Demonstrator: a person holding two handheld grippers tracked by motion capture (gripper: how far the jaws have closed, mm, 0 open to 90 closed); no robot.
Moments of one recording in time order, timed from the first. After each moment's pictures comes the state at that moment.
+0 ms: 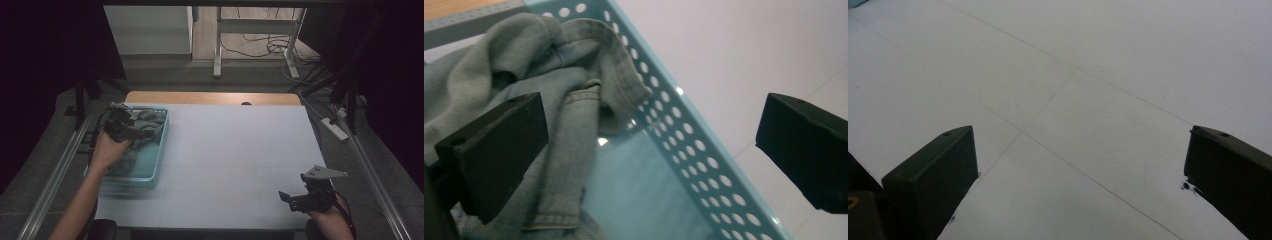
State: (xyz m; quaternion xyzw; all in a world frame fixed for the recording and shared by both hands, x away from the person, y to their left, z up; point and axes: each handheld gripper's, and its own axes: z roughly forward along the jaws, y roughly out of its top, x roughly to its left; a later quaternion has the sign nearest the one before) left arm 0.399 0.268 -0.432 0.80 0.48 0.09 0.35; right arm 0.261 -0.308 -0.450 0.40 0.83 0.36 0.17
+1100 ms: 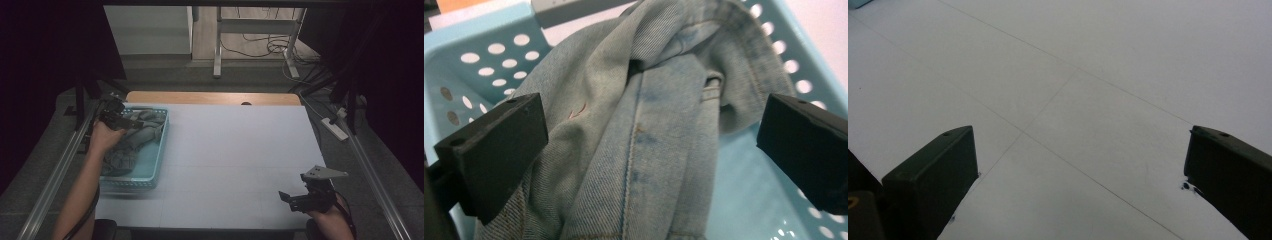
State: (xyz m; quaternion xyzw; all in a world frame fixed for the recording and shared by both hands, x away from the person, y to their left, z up) left arm 0.446 0.304 -0.453 0.79 0.54 0.11 0.27; right arm 0.261 -0.309 -0.450 0.40 0.82 0.36 0.16
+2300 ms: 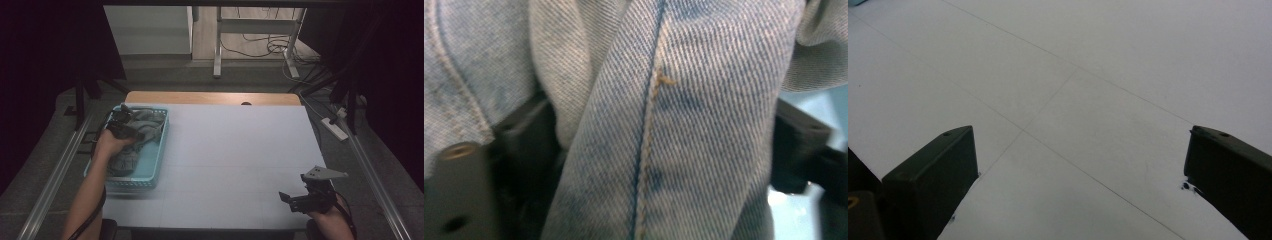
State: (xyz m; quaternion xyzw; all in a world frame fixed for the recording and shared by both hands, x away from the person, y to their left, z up) left arm 0.457 0.299 -0.500 0.79 0.59 0.05 0.18; right arm 0.260 -0.309 -0.450 0.40 0.83 0.36 0.17
